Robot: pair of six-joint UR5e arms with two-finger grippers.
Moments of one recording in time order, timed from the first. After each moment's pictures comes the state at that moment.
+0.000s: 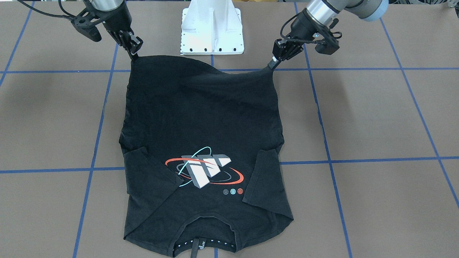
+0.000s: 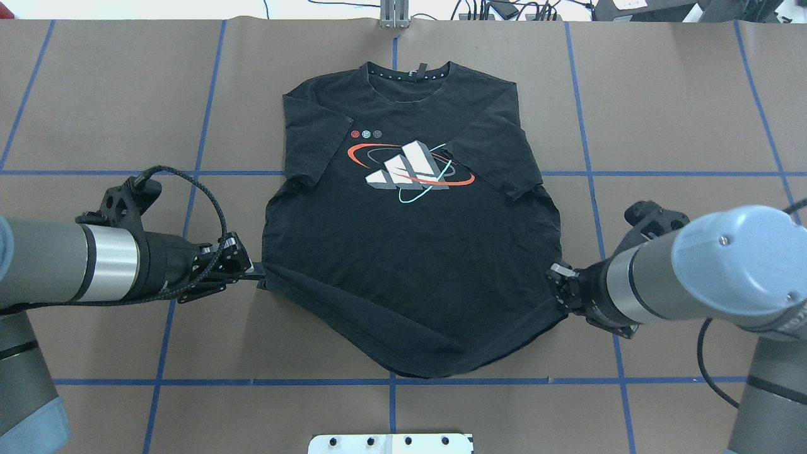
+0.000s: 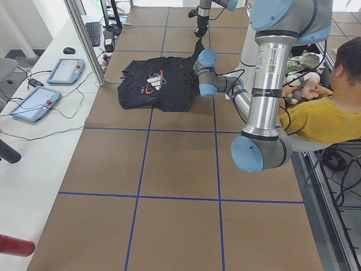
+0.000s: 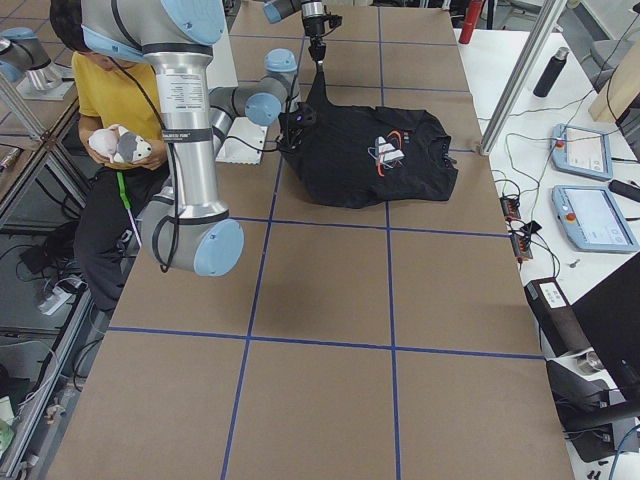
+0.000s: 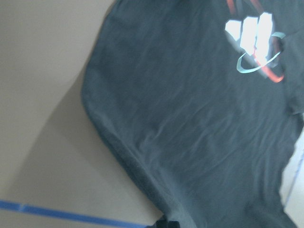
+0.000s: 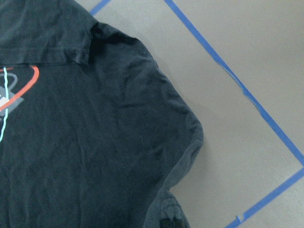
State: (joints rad) left arm -0.59 -1.71 -2.10 -2.23 -1.89 -1.86; right arm 0.52 -1.30 2.31 -1.80 1.84 1.90
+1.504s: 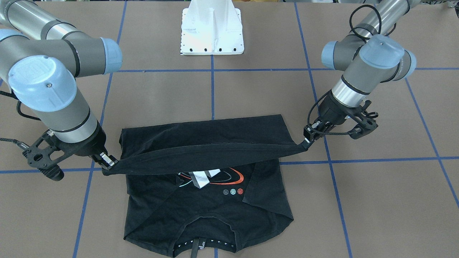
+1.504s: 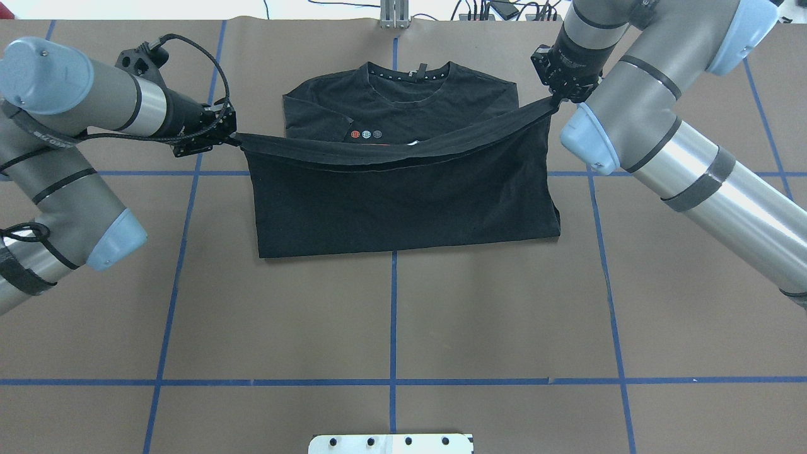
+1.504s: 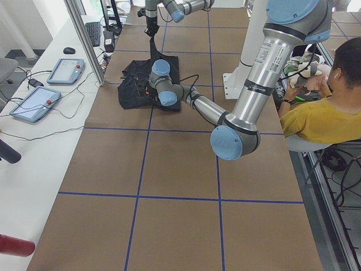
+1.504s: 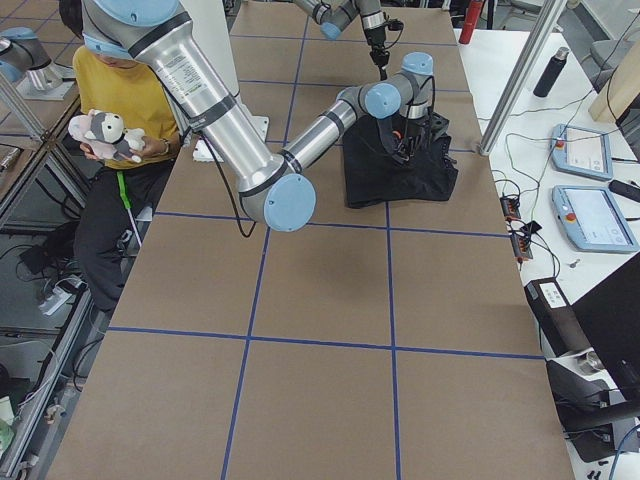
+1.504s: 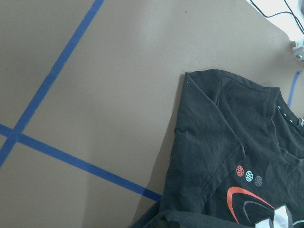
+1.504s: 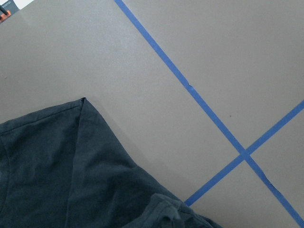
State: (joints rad) left arm -0.86 -2.00 -1.59 -2.22 -2.01 -1.61; right arm 0.95 -0.86 1.53 -1.71 2.04 1.48
